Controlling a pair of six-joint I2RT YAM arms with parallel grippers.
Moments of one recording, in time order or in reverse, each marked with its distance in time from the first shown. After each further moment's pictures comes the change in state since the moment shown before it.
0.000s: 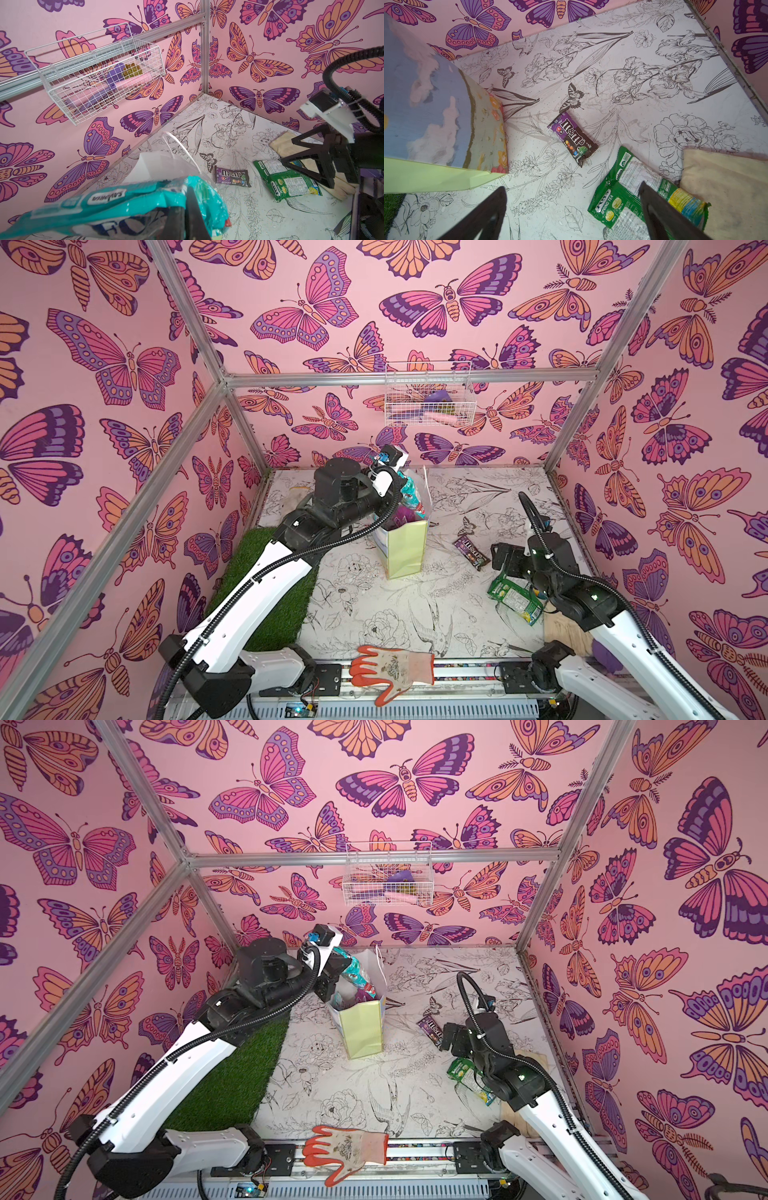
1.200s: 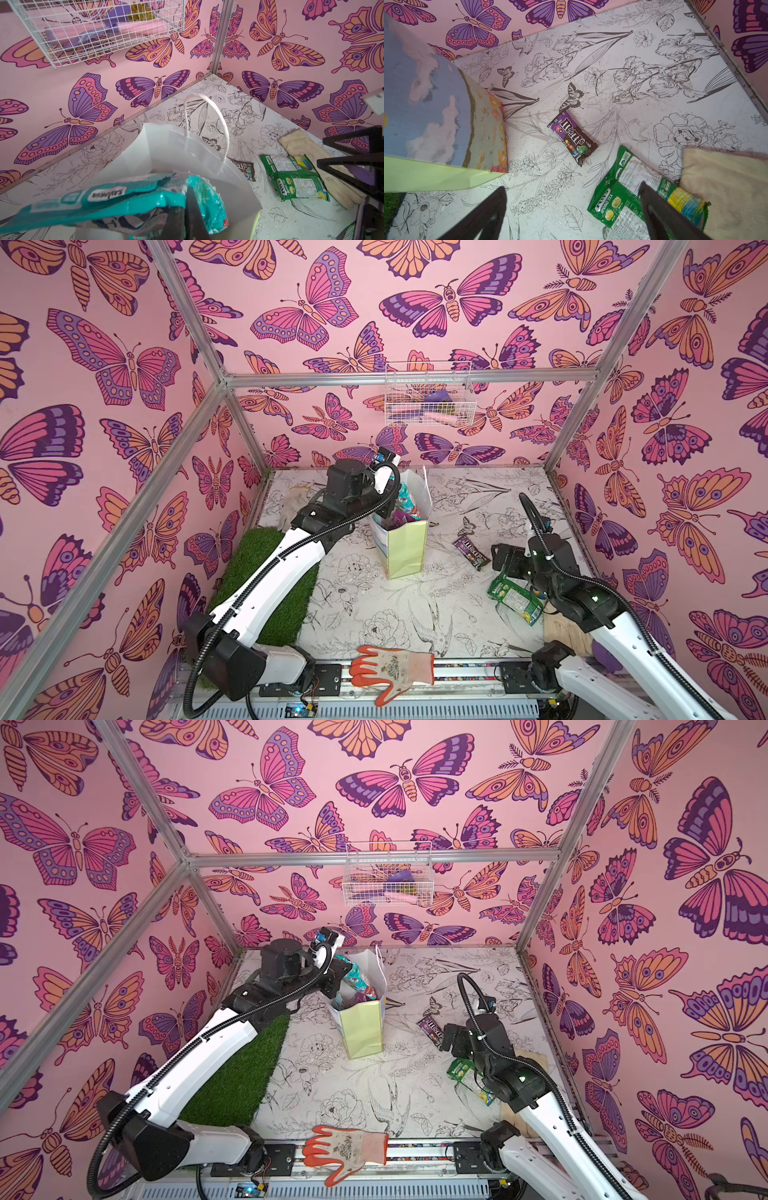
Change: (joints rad) left arm 0.101 0.095 -0.125 0.086 0.063 -0.109; right arm 0.000 -0.010 -0.008 0.000 0.000 0.001
